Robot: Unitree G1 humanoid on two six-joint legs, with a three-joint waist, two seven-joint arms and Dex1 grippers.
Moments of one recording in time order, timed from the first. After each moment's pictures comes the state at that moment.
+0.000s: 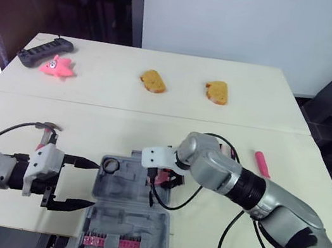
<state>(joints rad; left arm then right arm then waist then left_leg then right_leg) 0.14 0.89 0.19 -0.25 -0.53 0.10 -1.34 -1.02 -0.49 1.00 -0.04 -0.17 0.94 1.15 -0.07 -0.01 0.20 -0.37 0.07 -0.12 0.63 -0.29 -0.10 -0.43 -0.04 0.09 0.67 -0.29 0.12</state>
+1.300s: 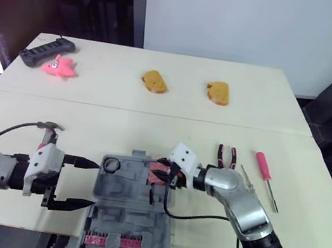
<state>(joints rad) 0.15 0.89 0.19 -0.25 -0.53 0.11 -1.33 -0.36 -0.42 0.38 -0.22 0.08 0.58 0.77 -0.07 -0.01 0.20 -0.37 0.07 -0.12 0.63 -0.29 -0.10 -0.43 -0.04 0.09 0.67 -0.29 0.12</state>
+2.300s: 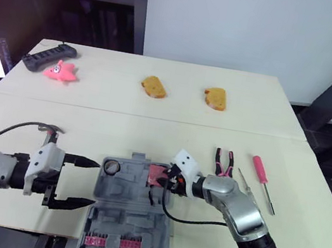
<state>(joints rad) 0.14 0.89 0.19 -0.25 -0.53 0.11 -1.32 -0.34 -0.38 0.37 -0.17 0.14 0.80 0.70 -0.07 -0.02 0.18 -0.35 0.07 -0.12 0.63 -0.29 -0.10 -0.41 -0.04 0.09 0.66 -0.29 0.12</state>
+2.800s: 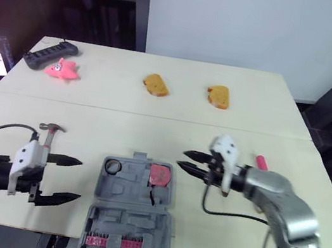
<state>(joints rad) 0.22 0.92 0.32 0.01 -0.47 0.03 -1.33 -0.14 -0.73 -0.06 -0.43 0.40 0.71 0.95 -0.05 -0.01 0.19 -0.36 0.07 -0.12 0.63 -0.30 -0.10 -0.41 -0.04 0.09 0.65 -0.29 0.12</state>
